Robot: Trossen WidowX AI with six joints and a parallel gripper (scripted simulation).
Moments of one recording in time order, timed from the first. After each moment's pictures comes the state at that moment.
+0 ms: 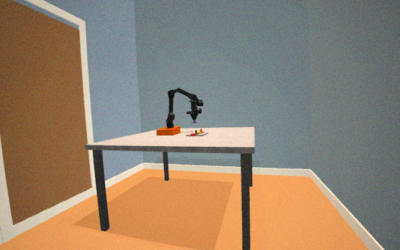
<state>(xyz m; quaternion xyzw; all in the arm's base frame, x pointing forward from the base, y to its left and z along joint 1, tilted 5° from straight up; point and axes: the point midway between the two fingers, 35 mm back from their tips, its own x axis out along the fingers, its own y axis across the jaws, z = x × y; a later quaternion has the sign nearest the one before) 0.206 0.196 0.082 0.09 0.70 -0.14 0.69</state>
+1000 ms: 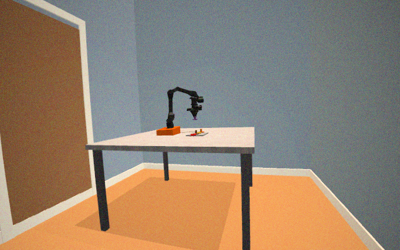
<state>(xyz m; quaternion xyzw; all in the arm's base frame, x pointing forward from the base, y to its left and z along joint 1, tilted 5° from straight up) 0.221 0.180 0.117 0.10 0.70 -0.13 0.69</state>
